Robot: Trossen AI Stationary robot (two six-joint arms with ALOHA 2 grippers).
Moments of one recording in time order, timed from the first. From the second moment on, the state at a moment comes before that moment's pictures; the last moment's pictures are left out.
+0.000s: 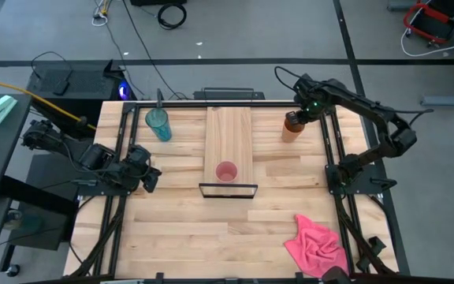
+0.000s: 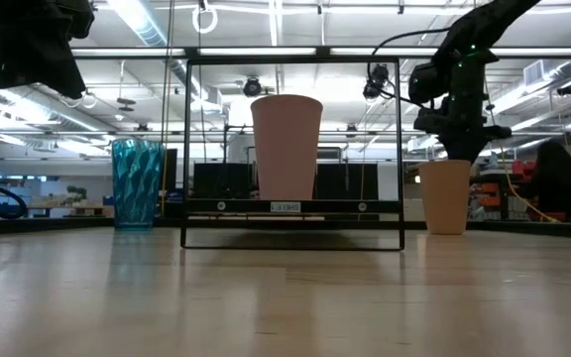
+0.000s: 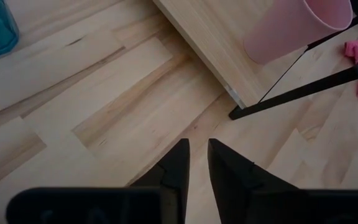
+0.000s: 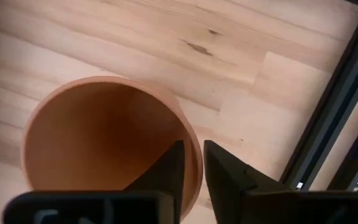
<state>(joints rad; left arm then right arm) -0.44 0.74 0.75 -0.97 -0.48 -1.23 -0.93 1.40 1.07 -1.08 -0.02 0.34</state>
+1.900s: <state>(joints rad) -0.30 0.74 0.84 -1.09 -0.68 -1.17 -0.42 1.92 2.08 -1.44 -0.06 0.24</state>
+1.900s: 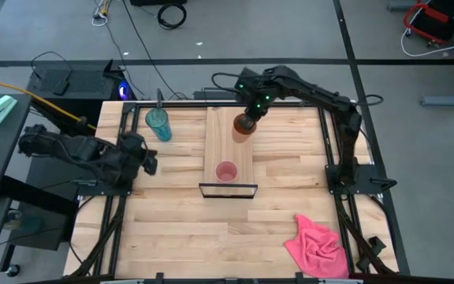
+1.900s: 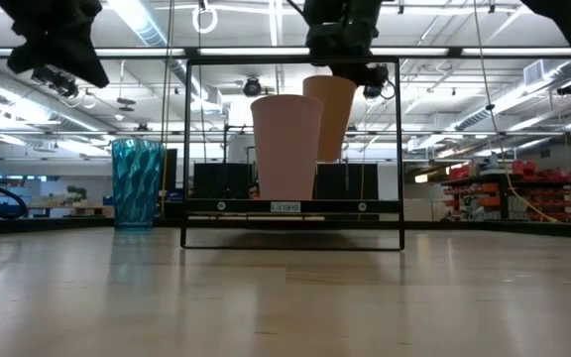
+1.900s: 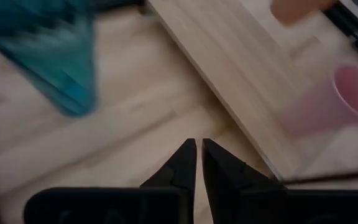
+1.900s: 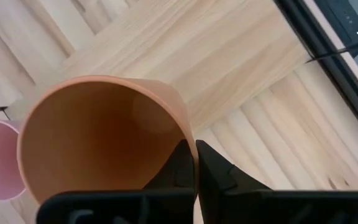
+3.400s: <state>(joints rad) 1.03 1.34 1.49 -1.47 0.01 -0.27 -0.36 2.04 2.08 -1.36 -0.09 0.25</state>
